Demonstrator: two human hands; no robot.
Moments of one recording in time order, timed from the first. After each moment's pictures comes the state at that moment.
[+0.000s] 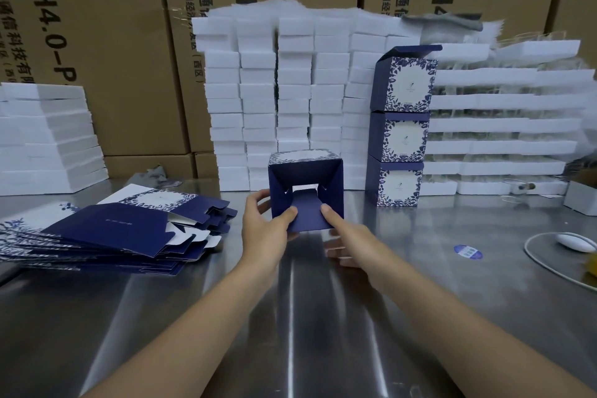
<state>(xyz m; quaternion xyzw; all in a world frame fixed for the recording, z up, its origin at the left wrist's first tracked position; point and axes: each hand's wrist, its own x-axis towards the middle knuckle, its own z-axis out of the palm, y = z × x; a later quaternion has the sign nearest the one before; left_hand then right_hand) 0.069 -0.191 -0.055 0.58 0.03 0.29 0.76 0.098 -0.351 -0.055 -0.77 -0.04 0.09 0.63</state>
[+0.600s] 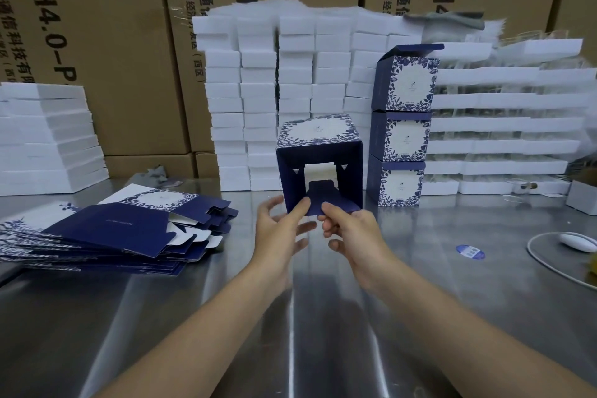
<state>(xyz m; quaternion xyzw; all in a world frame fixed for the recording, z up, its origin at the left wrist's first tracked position) 0.056 -0.207 -0.048 0.57 0.06 0.18 0.80 0.080 -0.336 -0.044 -0.63 -0.09 0.01 0.77</state>
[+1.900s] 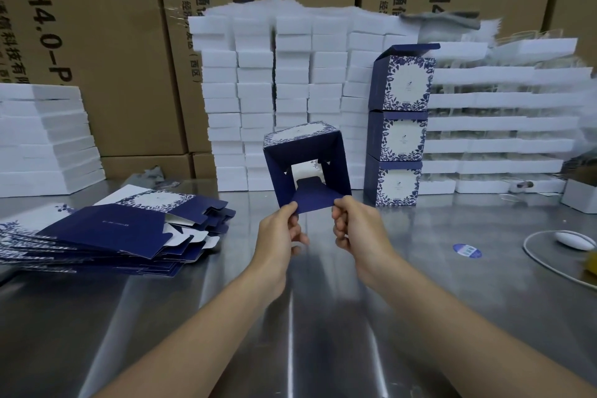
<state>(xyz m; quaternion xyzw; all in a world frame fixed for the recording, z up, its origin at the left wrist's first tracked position) 0.053 -0.209 -0.045 0.64 0.09 0.14 0.75 0.089 -0.342 -0.039 -0.63 -0.06 -0.02 0.77</state>
